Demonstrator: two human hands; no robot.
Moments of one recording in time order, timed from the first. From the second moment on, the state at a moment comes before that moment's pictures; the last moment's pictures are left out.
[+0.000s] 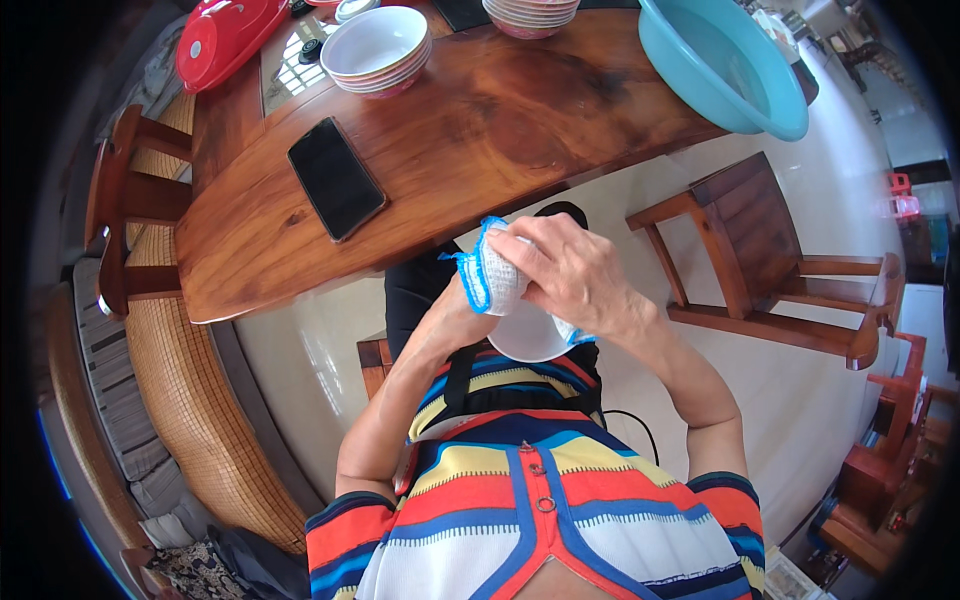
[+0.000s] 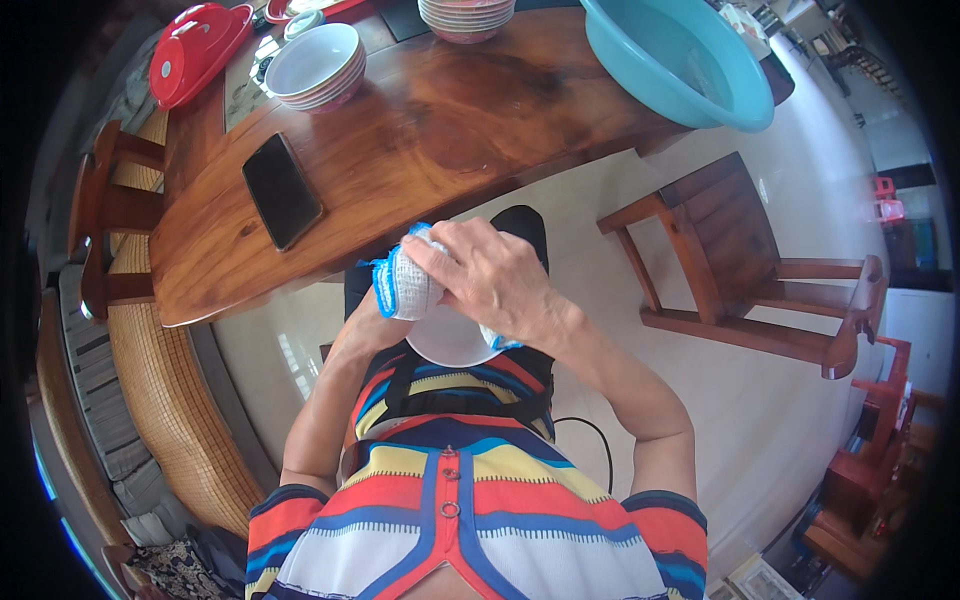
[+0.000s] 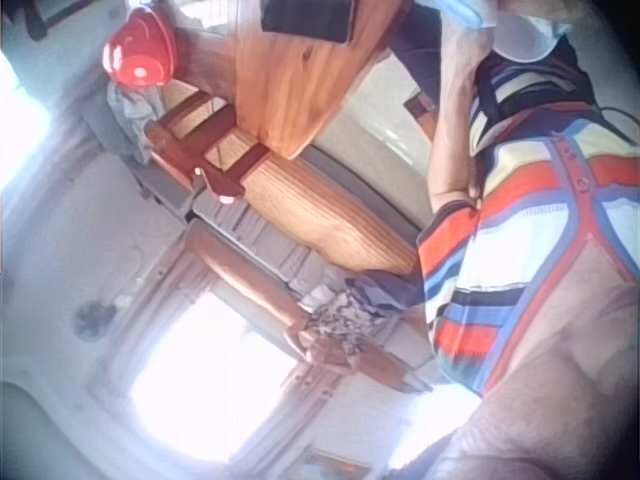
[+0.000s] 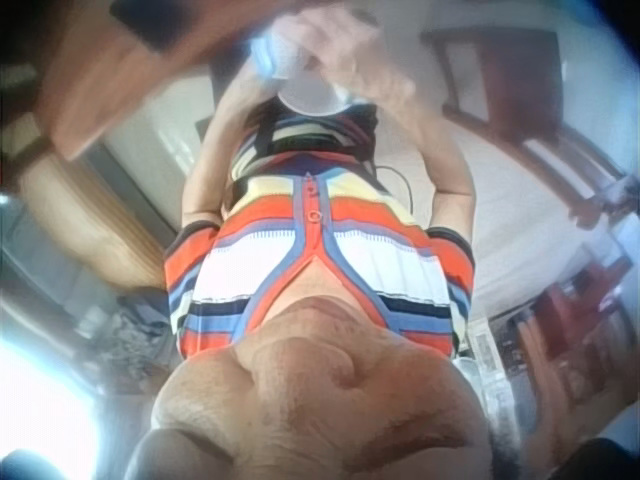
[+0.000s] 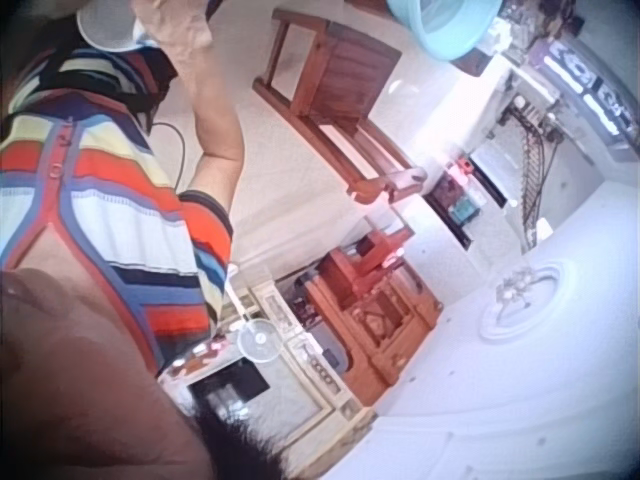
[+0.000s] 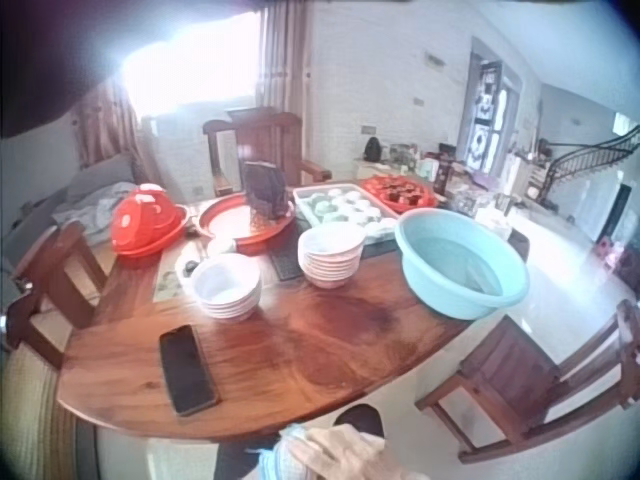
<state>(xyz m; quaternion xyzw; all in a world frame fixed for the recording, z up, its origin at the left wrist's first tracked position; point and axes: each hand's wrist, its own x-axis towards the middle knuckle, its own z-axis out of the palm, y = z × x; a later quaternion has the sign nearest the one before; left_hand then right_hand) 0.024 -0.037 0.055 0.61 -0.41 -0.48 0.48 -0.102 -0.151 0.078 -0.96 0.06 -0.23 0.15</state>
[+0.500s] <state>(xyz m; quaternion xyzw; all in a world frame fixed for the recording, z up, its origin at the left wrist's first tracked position) -0.007 -0.050 0.080 0.67 -0.41 -0.22 0.58 -0.091 -0.129 0.014 -0.52 0.40 -0.42 0.62</state>
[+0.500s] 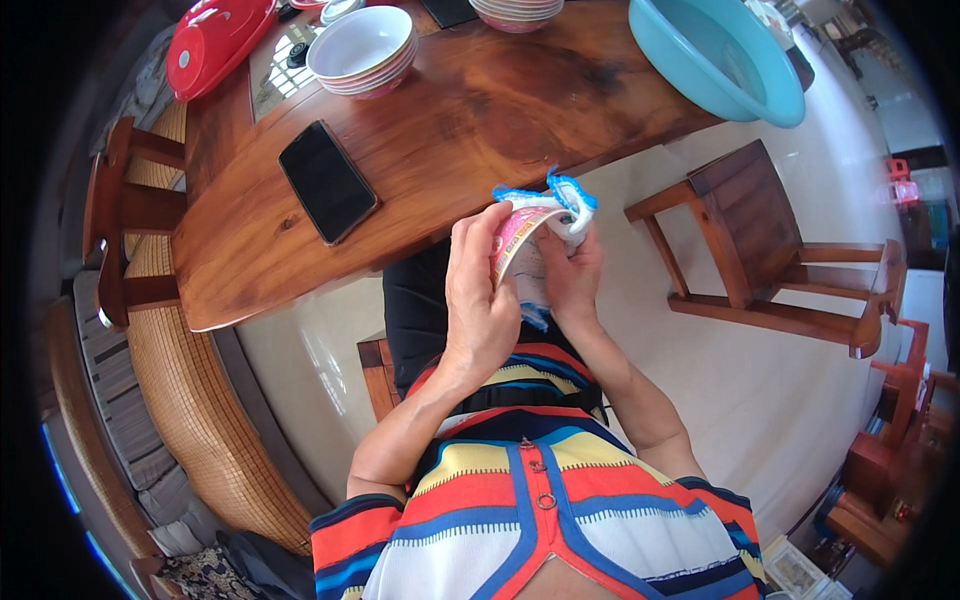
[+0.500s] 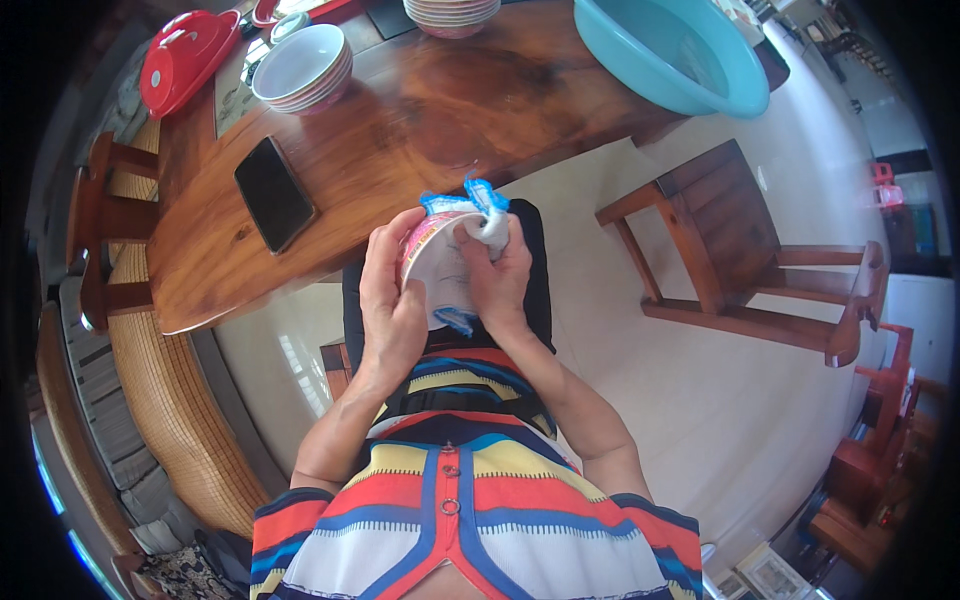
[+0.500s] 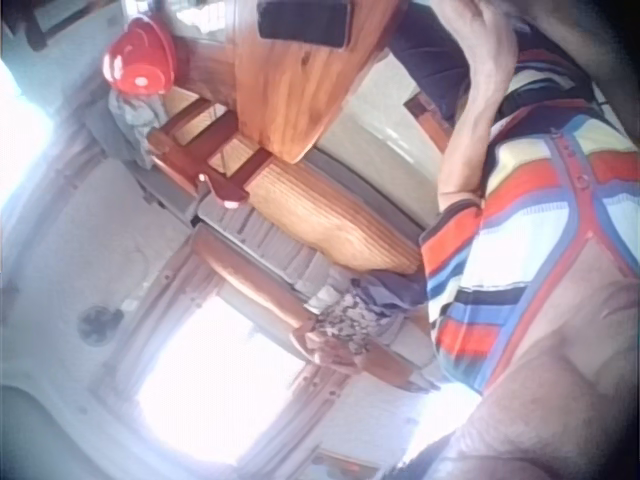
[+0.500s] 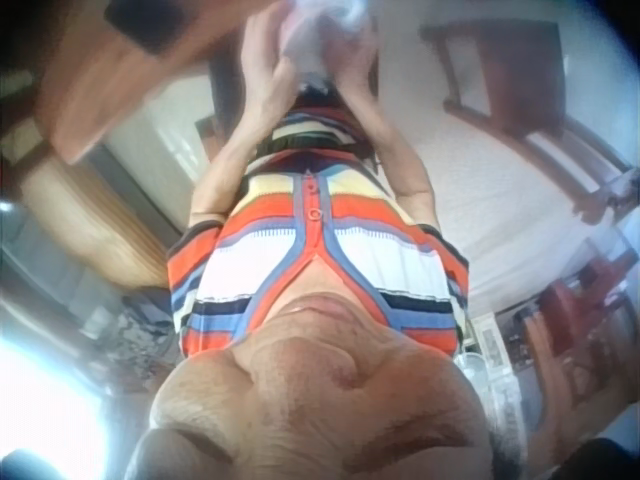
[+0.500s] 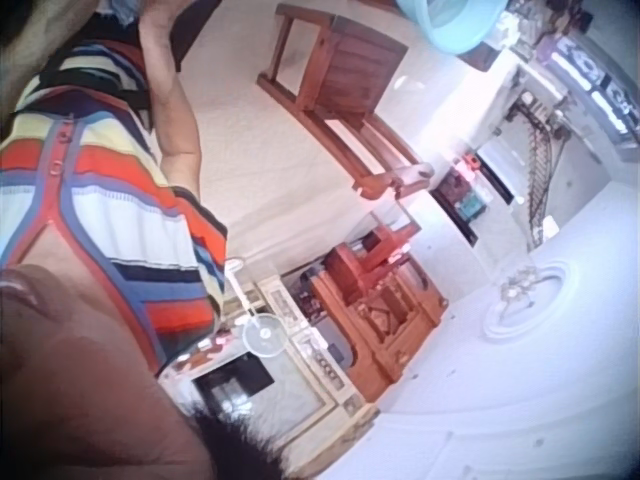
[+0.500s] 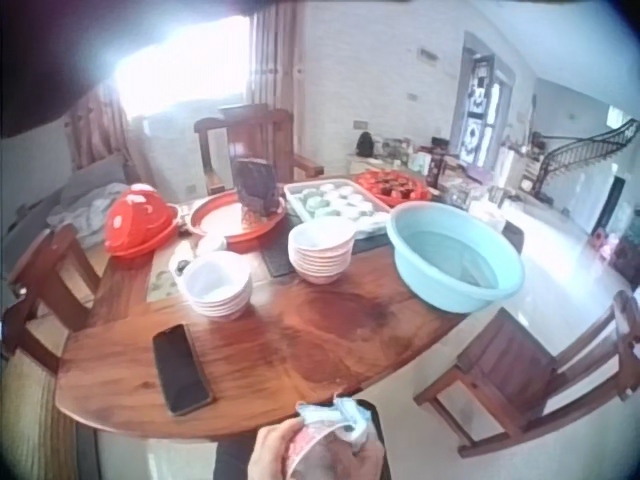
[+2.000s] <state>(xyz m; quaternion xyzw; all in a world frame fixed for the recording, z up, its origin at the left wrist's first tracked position) 0.016 -0.055 0.075 0.61 -0.32 -0.45 0.57 -0.116 -0.164 0.045 -0.82 0.32 -0.28 0.38</state>
